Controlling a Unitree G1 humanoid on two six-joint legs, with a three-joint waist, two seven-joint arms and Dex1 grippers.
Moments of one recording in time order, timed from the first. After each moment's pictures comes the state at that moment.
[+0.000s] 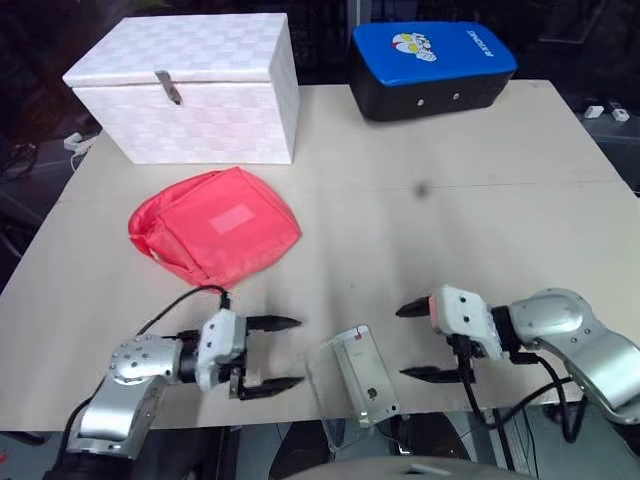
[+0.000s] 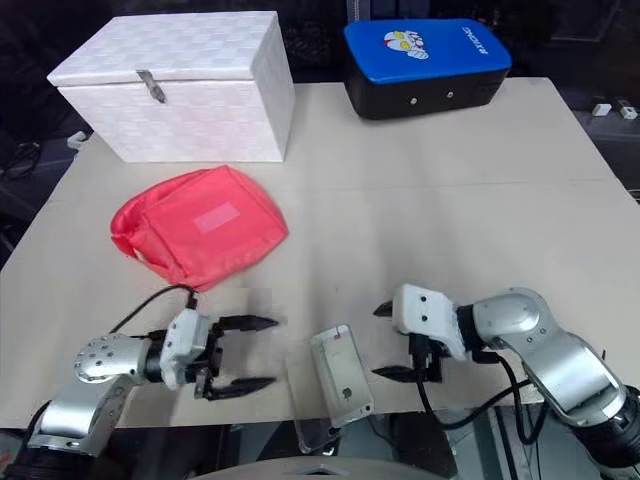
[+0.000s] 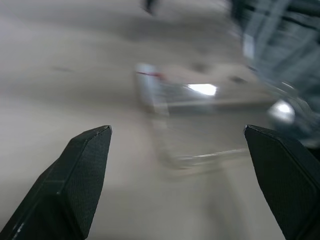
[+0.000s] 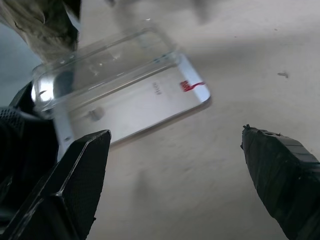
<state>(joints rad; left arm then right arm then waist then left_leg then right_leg) 0.16 0.73 -0.02 -0.16 -0.41 -0.05 -1.37 -0.13 -0.80 0.26 -0.69 0.26 0.64 1.08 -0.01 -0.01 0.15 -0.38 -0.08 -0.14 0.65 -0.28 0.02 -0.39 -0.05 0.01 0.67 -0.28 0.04</state>
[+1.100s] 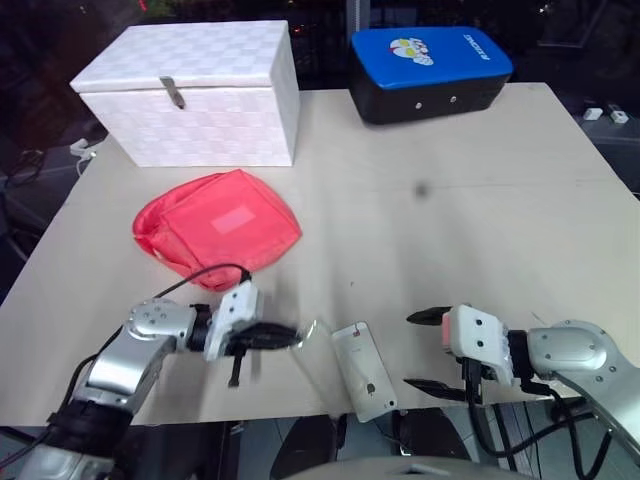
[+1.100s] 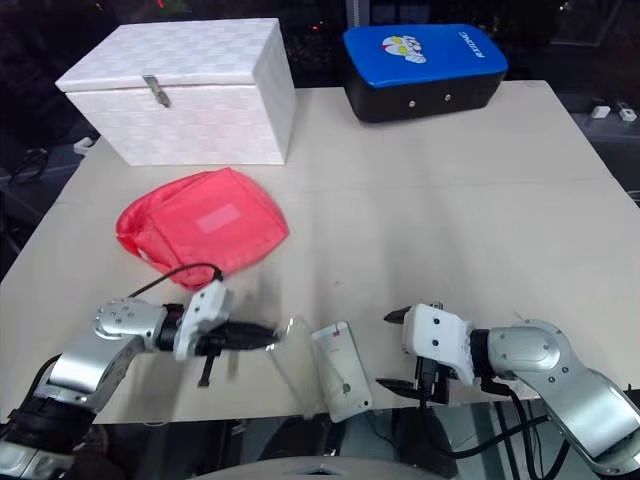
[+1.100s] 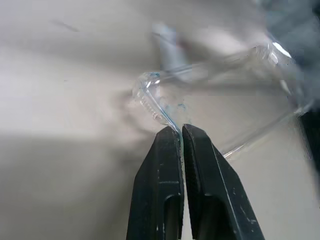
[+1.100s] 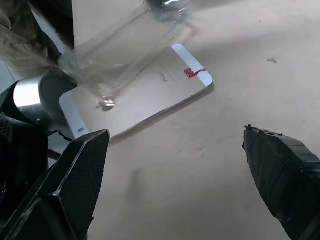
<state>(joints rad) -0.19 0.77 -0.04 0.02 -0.43 0.18 -1.29 0.01 -0.81 0.20 -0.80 0.30 0.62 0.88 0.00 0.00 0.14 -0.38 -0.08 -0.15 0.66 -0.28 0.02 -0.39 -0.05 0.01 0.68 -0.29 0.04</state>
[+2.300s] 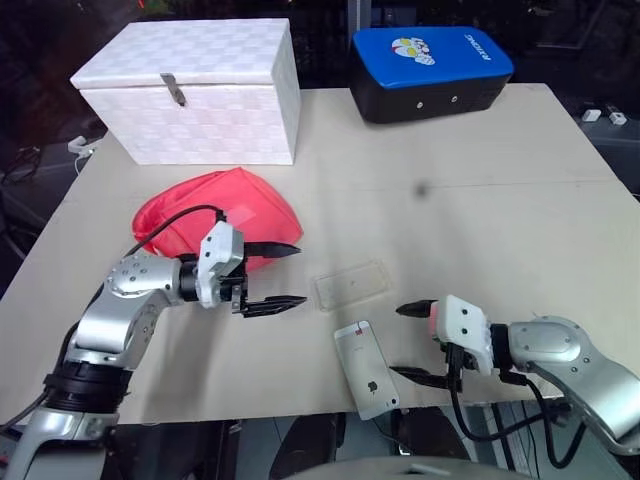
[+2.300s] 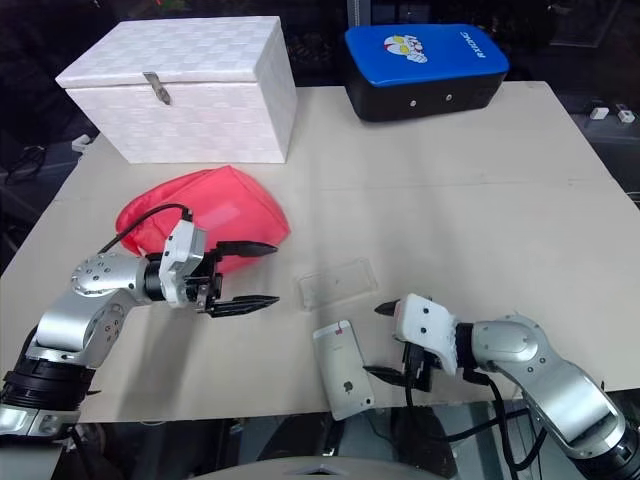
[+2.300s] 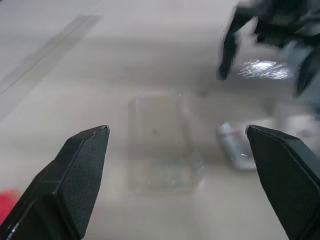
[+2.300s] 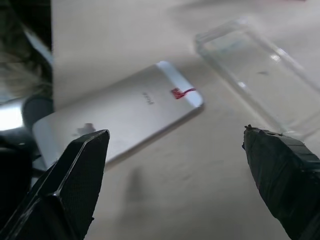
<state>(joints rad) -0.24 0.84 -0.04 -0.09 -0.59 0.16 -1.35 -0.03 -0.76 0.29 -0.70 0.31 0.61 0.87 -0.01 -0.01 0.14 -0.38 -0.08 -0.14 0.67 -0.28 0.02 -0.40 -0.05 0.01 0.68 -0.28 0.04</state>
